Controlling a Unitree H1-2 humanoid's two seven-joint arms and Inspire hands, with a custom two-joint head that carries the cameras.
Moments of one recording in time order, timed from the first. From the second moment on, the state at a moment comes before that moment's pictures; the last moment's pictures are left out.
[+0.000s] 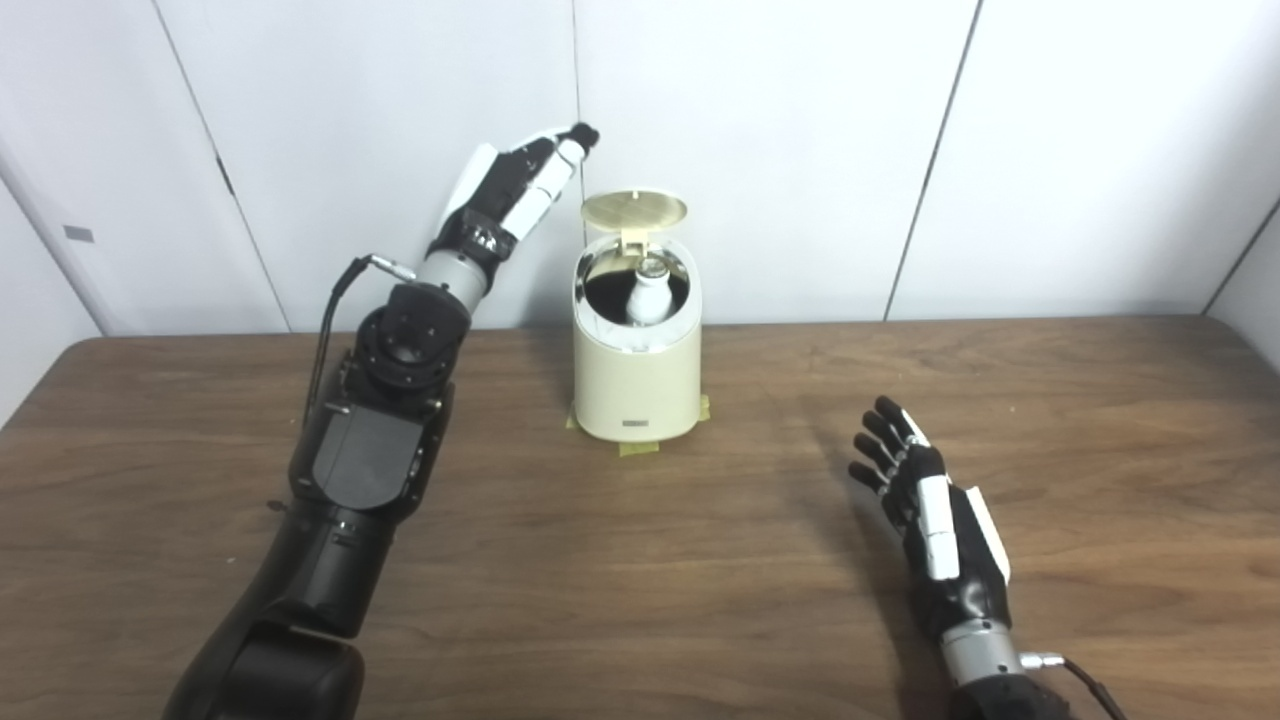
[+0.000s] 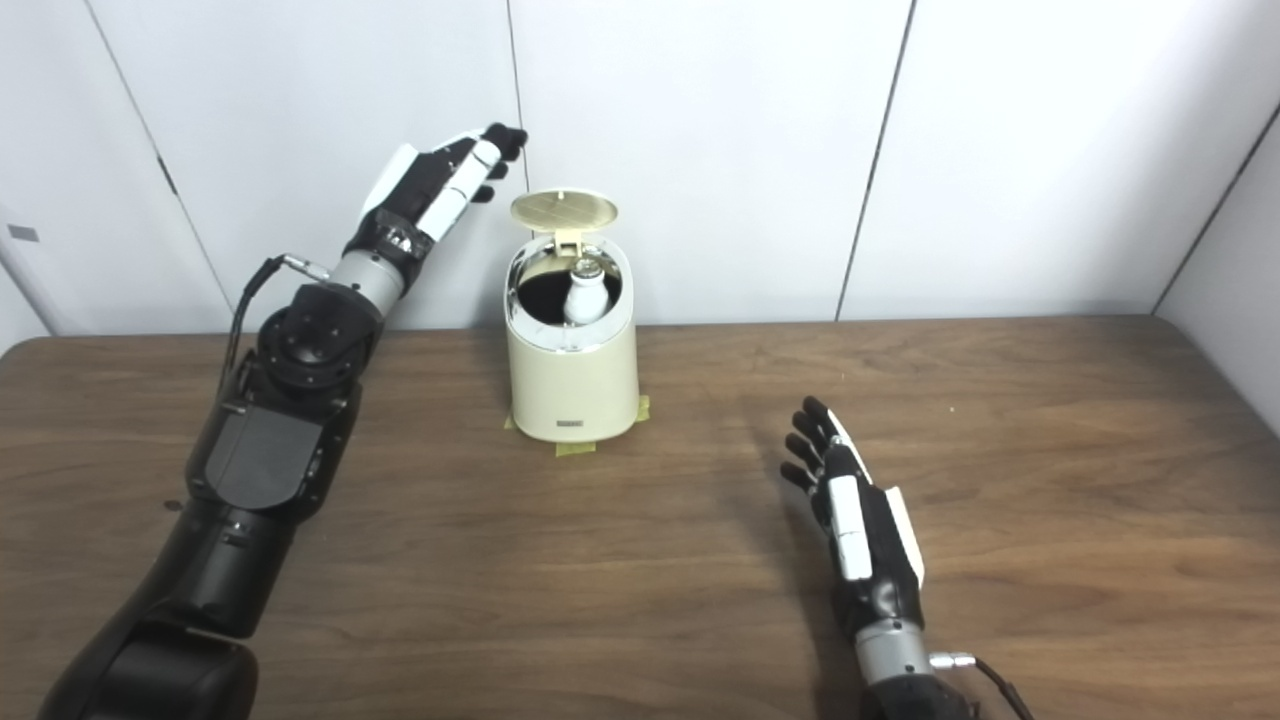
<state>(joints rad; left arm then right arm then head) -0.83 0.18 -0.14 0.33 0.20 0.20 -0.12 -0.01 -0.03 -0.05 -0.10 0.01 0.00 -0.01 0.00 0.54</state>
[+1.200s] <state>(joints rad) -0.87 0.26 -0.30 0.33 0.48 0.12 -0.17 -0.02 -0.04 -0.06 -0.08 0.03 0.07 -0.01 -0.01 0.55</state>
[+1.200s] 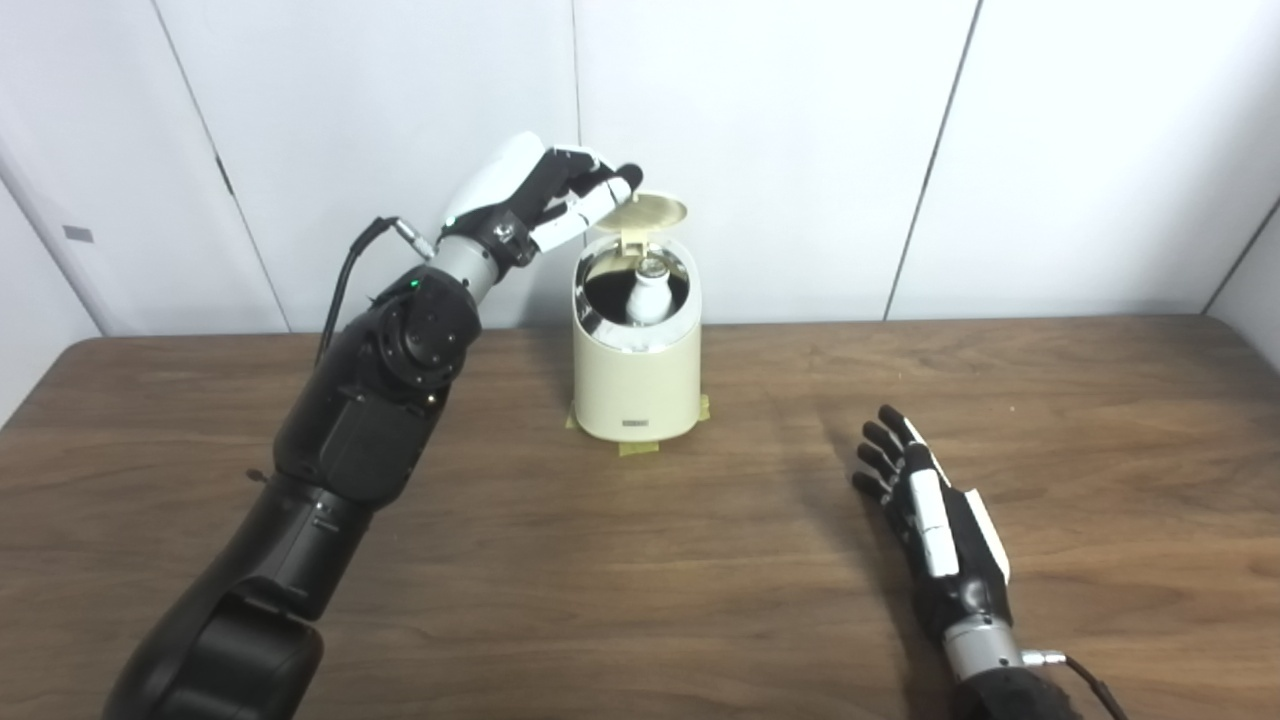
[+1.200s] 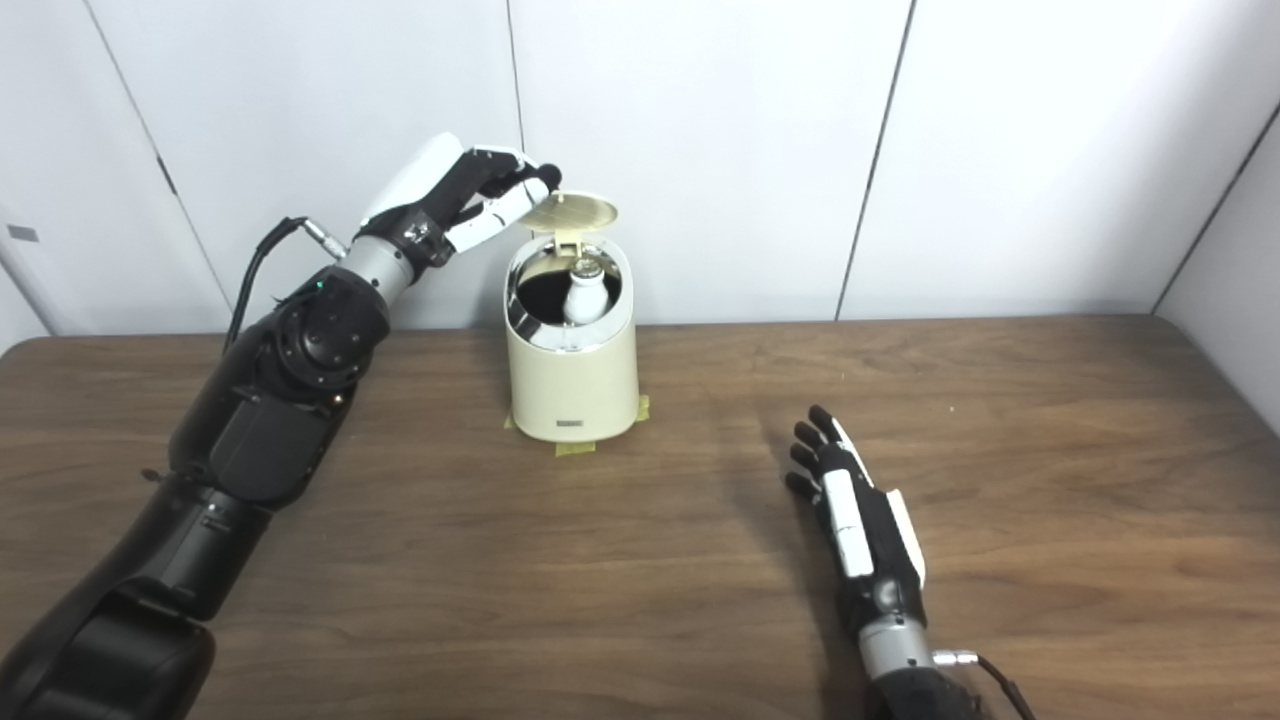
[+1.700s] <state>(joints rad) -0.87 0.28 -0.33 0.31 0.53 0.05 -0.21 -0.04 -0.04 -0.07 -0.07 0.05 0.08 -0.02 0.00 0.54</state>
